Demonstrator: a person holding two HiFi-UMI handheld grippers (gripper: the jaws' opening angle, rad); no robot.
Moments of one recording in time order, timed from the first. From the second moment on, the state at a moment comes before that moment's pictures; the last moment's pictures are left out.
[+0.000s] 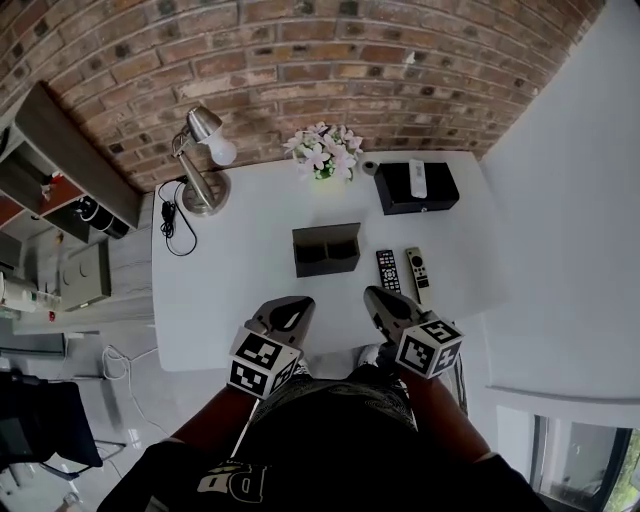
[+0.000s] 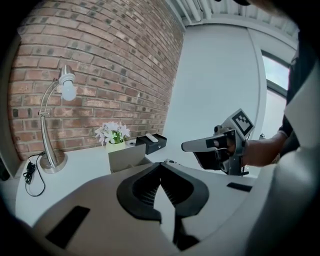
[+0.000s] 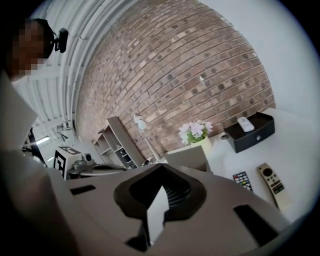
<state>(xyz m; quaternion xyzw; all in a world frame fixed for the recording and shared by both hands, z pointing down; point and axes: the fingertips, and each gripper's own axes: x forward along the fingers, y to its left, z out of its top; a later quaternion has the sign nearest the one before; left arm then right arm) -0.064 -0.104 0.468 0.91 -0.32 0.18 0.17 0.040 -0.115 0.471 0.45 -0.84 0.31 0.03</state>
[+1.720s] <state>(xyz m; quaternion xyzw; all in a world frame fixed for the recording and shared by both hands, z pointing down) 0.019 0.083 0.433 0.85 -0.47 0.13 0.17 0.112 0.059 0.452 0.31 -0.92 0.22 0.06</state>
